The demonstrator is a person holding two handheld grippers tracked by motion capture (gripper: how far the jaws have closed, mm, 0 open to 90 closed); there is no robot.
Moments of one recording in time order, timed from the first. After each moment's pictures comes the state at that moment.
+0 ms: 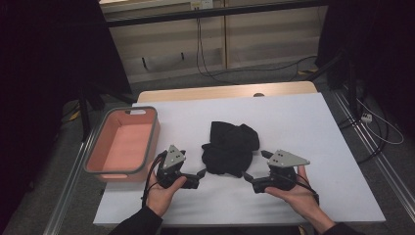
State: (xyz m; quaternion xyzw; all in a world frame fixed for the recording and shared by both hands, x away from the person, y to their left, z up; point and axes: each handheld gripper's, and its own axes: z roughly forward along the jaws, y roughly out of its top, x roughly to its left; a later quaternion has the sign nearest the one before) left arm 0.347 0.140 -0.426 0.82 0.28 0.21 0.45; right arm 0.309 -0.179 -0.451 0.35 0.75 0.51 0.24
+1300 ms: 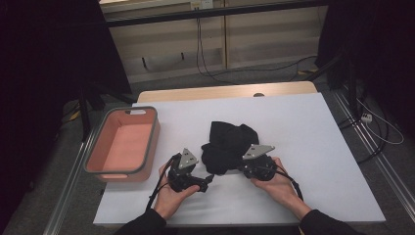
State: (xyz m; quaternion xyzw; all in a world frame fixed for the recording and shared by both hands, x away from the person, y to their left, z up) left arm 0.360 0.114 -0.452 0.86 0.28 0.17 0.40; right arm 0.352 -0.149 -0.466 0.33 0.84 0.39 0.20
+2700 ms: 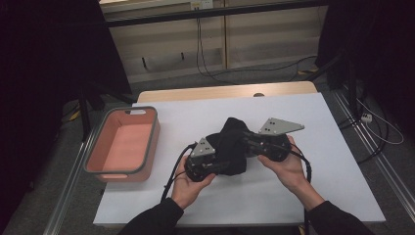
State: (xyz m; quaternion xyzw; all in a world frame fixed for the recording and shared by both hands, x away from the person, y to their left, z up) left arm 0.351 0.074 -0.409 0.84 0.23 0.08 0.48; right arm 0.344 -0.164 -0.367 0.30 0.76 0.52 0.25
